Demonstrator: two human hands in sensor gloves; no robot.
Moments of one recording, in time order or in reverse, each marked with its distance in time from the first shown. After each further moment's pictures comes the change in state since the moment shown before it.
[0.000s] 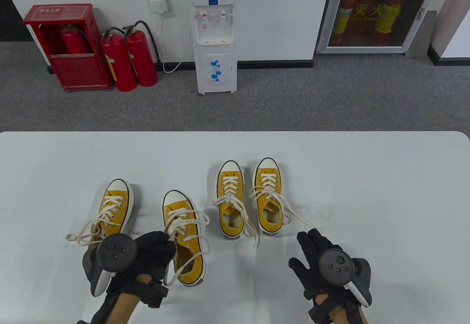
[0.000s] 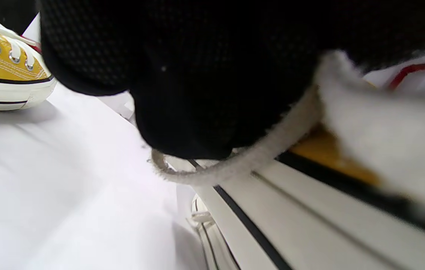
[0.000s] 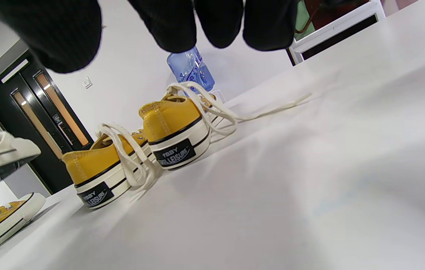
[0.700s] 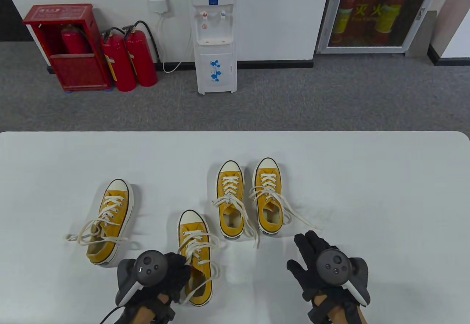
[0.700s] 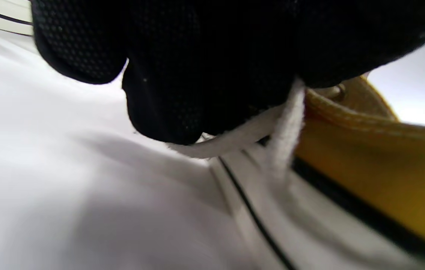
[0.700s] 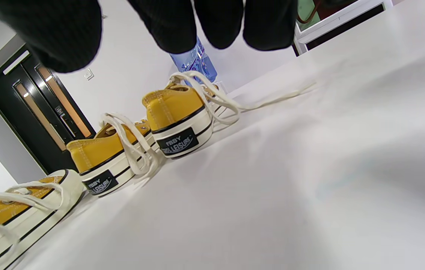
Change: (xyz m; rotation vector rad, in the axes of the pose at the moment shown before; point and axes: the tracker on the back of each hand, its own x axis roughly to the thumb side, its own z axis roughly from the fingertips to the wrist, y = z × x) left_hand -0.013 -0.065 0.011 -0.260 -0.007 -0.212; right_hand 0.002 0.004 0.000 0.039 -0.010 0.003
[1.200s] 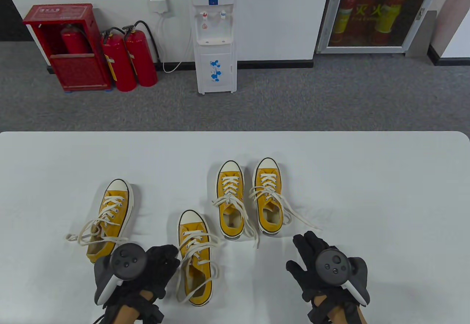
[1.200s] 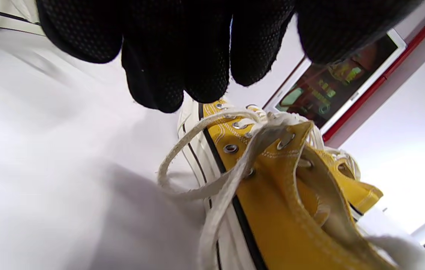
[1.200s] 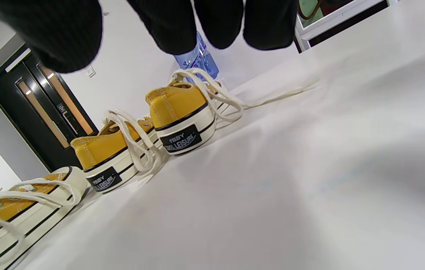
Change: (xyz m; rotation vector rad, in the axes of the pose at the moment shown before) left_hand -0.014 0.035 0.012 -0.017 0.099 0.180; right_hand 0.002 0.001 0.000 0.010 -0.006 -0.002
